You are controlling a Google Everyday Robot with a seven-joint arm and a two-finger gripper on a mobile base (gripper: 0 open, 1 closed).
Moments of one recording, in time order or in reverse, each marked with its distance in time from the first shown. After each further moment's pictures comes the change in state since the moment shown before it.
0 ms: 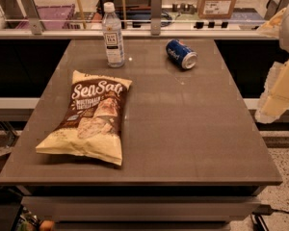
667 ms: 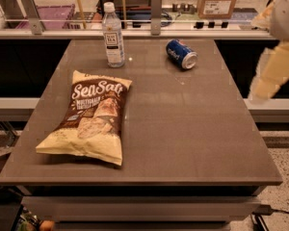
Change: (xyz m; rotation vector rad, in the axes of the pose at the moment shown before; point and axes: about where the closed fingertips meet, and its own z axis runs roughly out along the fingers) arm -0.003 -0.033 0.014 0.001 0.000 0.002
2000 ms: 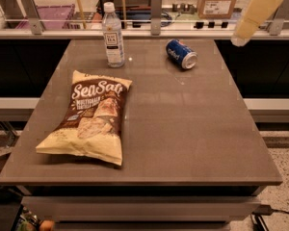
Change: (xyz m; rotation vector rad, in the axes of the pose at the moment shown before) arm -0.028 -0.124 -0.009 0.174 -0.022 0.101
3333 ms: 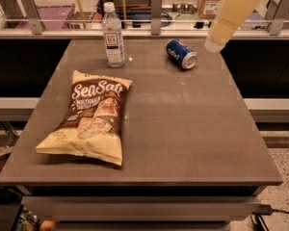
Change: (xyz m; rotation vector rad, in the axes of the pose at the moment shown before) arm -0.050 0.069 -0.042 -0.066 0.010 0.055
